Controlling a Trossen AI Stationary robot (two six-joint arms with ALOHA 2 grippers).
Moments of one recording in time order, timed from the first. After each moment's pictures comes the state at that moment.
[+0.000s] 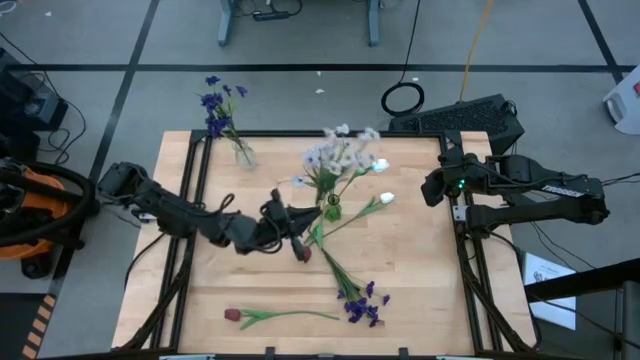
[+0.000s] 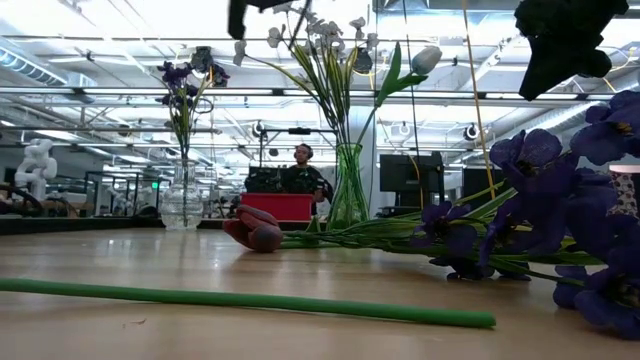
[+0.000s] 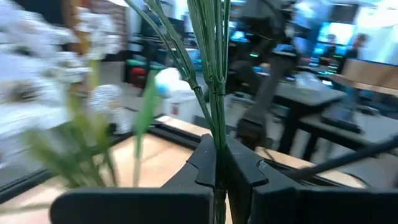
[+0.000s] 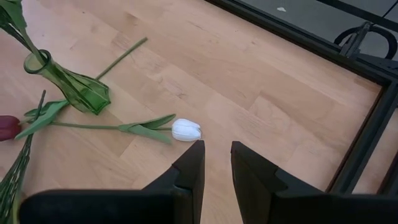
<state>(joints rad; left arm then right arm) -0.33 1.47 0.84 0.70 -0.70 -0.12 -0.13 0.77 0.97 -1.17 0.39 0.74</state>
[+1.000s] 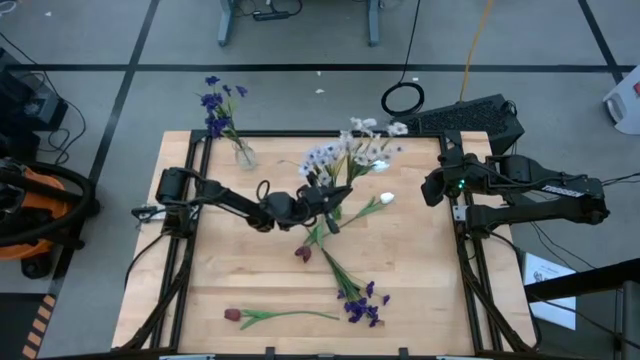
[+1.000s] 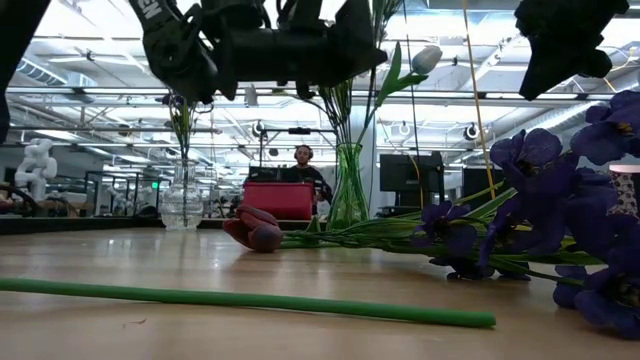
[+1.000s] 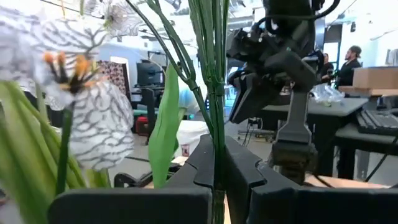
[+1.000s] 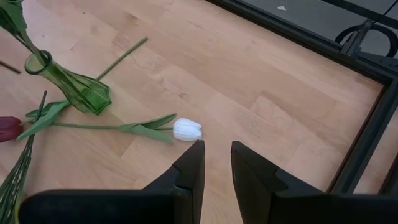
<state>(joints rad) -0.05 1.92 0.93 1.27 -0.40 0.15 -0.13 0.77 0.97 -1.17 0.38 0.75</state>
